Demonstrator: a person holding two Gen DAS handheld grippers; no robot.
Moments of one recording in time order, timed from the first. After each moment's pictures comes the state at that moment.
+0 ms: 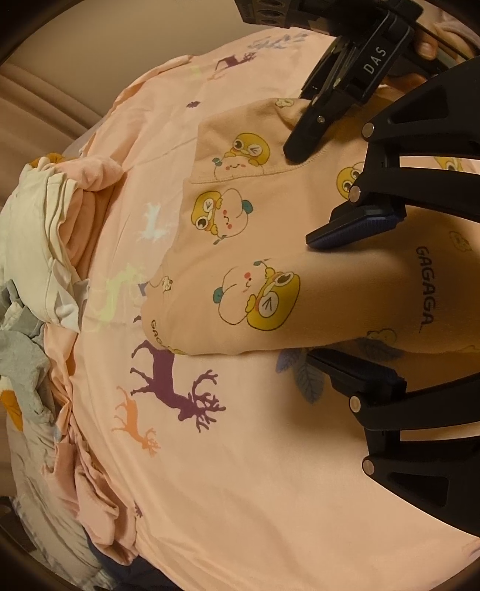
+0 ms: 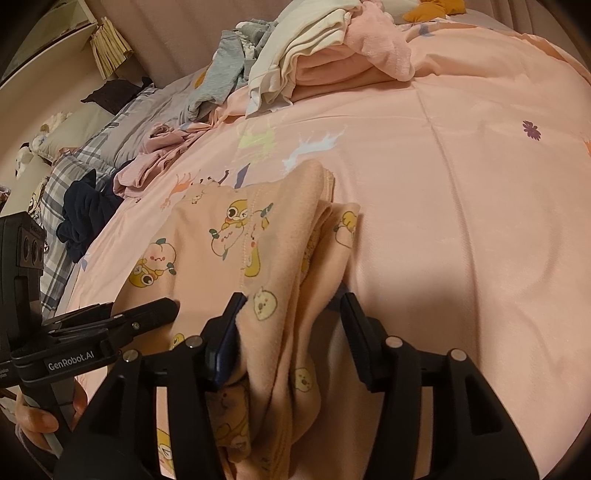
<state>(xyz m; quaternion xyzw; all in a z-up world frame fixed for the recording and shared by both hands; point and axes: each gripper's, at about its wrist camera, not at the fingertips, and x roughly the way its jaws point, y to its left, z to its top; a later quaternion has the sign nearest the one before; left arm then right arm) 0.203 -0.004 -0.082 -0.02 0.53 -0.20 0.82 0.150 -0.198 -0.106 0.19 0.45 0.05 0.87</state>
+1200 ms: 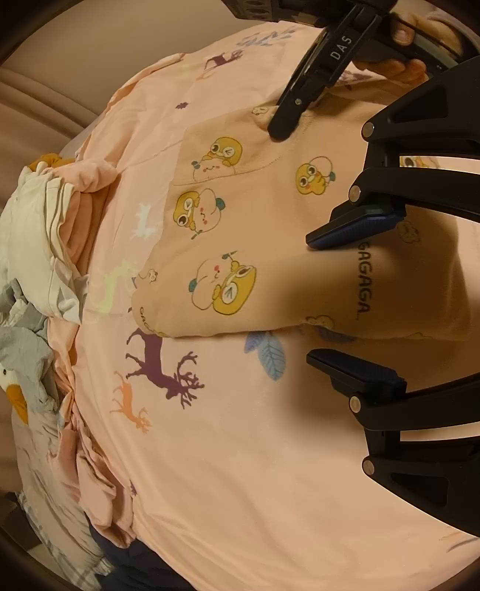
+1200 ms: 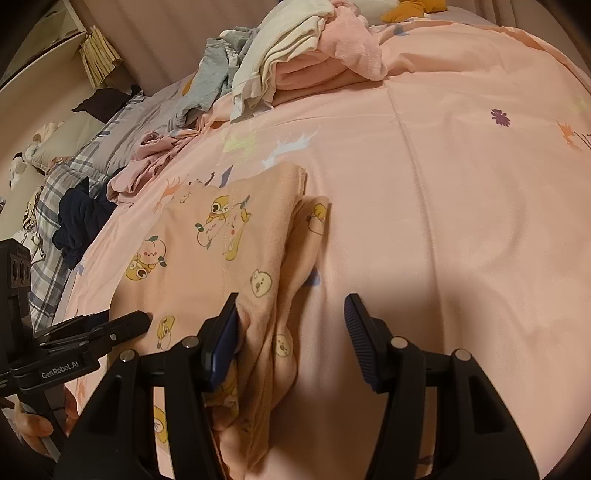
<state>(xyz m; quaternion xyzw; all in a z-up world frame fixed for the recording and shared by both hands) 0.180 0.007 -0.076 0.00 0.53 -0.19 0.83 0.126 -0.210 -0.100 0.20 0.45 0.02 0.87</state>
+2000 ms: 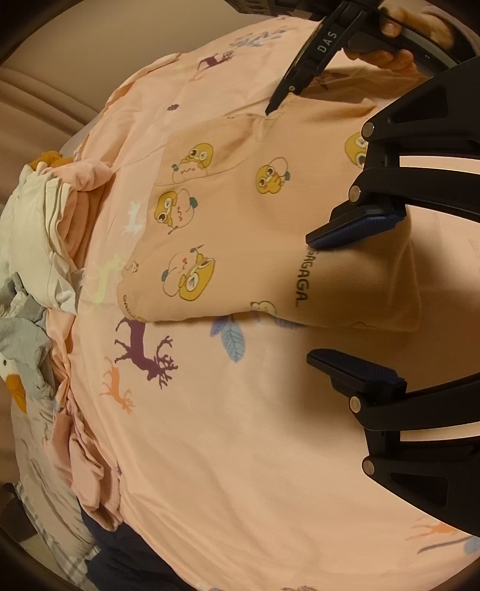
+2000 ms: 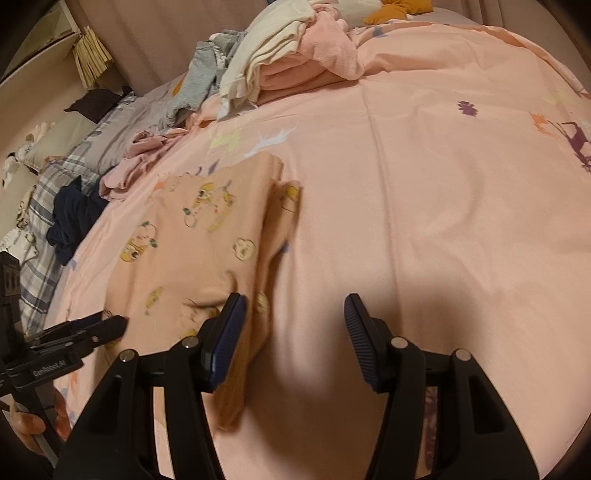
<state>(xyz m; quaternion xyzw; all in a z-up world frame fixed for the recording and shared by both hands) 0.155 0.019 -0.074 0.00 0.53 -0.18 0.83 0.097 -0.219 -0.098 0.19 0.46 -0.01 0.87</state>
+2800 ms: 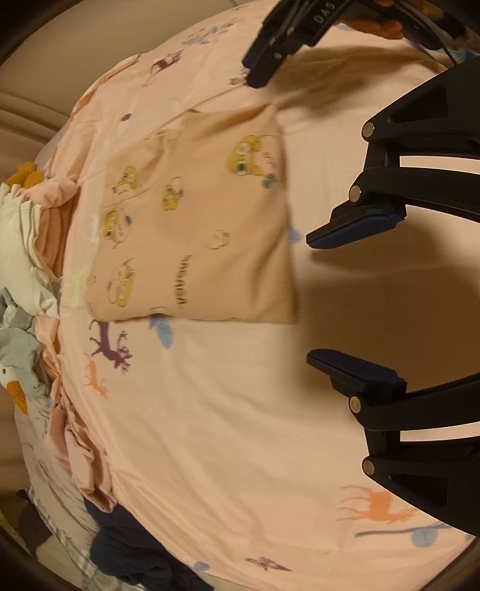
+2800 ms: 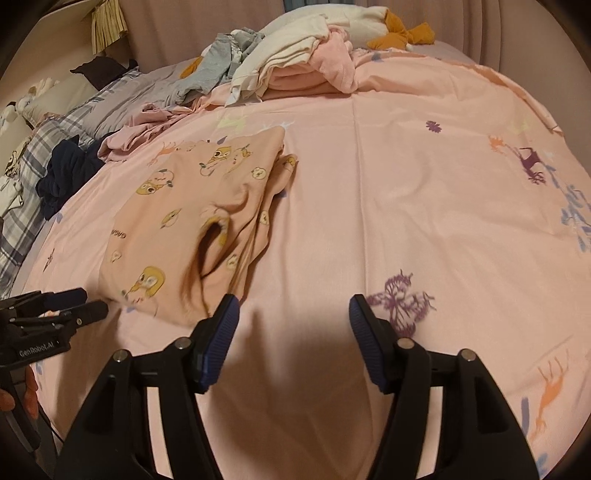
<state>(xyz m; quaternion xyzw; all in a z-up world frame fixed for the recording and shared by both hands) 0.085 0.031 -0.073 0.05 0.54 -0.16 0.82 0.024 -0.186 -0.072 0.10 0.45 -0.05 0.89</state>
